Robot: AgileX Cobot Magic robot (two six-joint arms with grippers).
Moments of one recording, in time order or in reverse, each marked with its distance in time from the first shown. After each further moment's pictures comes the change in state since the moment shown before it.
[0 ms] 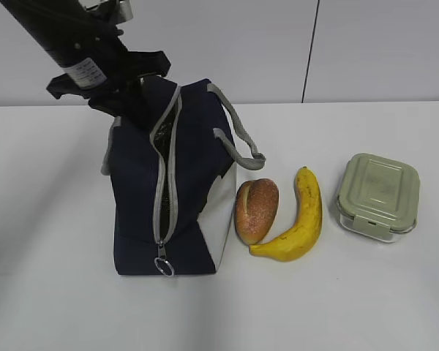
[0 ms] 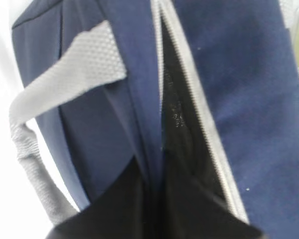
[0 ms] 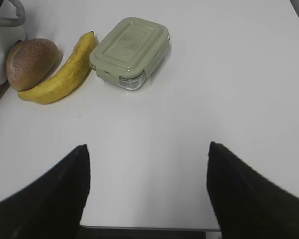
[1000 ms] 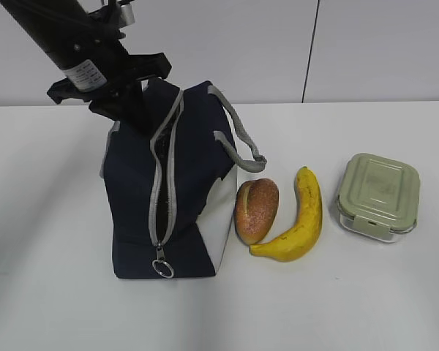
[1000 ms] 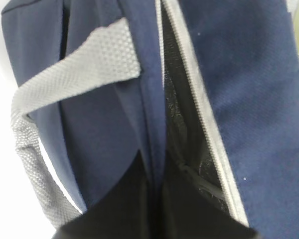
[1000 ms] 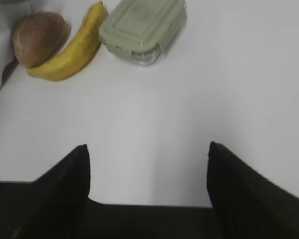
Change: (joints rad) left arm 0.000 0.002 -0.001 -0.021 0.043 0.000; right arm 0.000 0.190 -0.004 0.055 -0.015 0.014
